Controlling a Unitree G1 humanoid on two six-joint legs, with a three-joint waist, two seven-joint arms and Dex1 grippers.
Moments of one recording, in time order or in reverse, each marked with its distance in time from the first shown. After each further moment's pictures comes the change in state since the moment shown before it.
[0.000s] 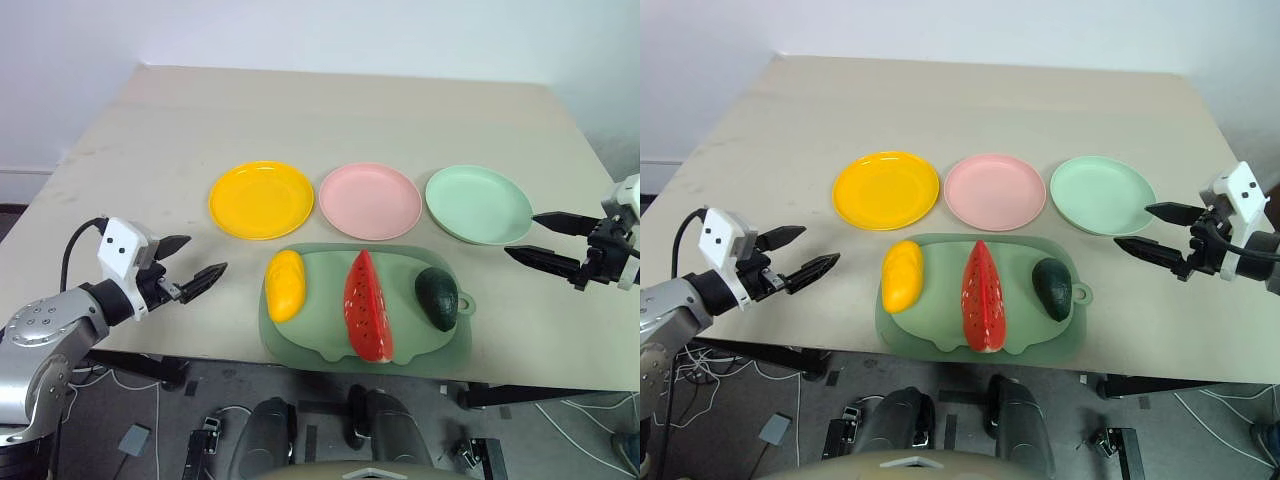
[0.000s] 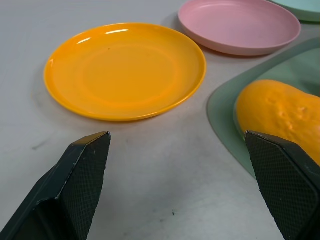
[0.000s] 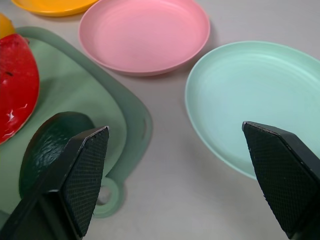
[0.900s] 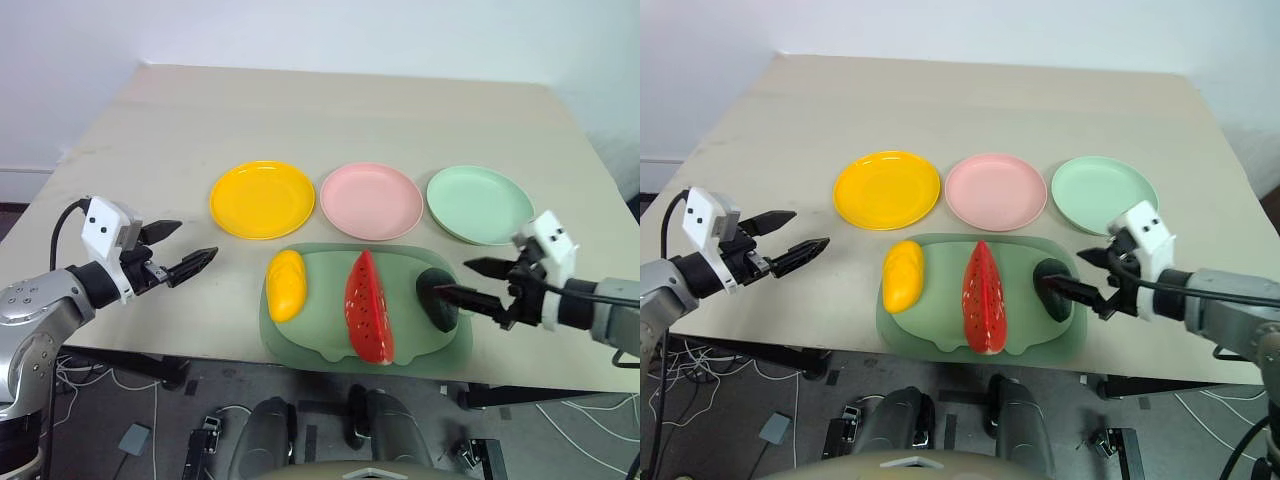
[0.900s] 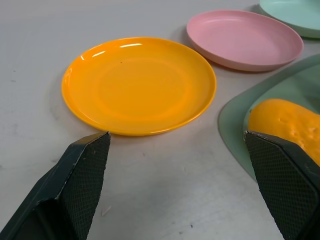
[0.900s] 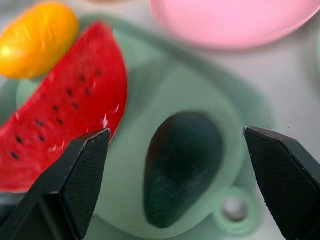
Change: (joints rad) left arm -0.071 0.028 0.027 0.062 -0.045 0.032 -0.026; right arm -0.022 0.172 0.043 -0.488 0.430 0.626 -0.585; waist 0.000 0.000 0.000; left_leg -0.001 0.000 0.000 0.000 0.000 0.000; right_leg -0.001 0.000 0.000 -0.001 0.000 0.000
